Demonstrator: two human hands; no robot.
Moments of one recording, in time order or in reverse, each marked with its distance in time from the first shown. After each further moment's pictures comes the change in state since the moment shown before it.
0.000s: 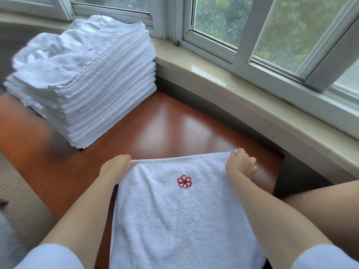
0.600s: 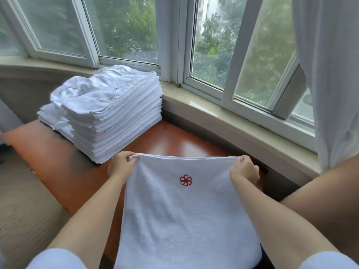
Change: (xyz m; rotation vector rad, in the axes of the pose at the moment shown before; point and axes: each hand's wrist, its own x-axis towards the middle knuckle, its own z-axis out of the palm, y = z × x) left_hand -0.067 0.023 -0.072 -0.601 0.447 -0.069; right_hand -0.047 -0.012 -0.099 0.265 0.156 0.063
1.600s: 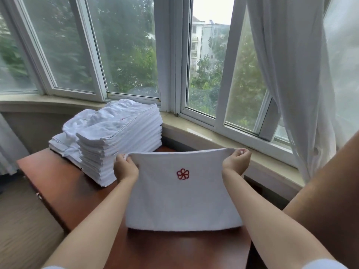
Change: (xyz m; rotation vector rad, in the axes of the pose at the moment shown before) left_hand -0.012 0.070 -0.031 -0.343 0.336 -0.114; right_hand -0.019 -0.080 -0.059 0.792 0.187 -0.027
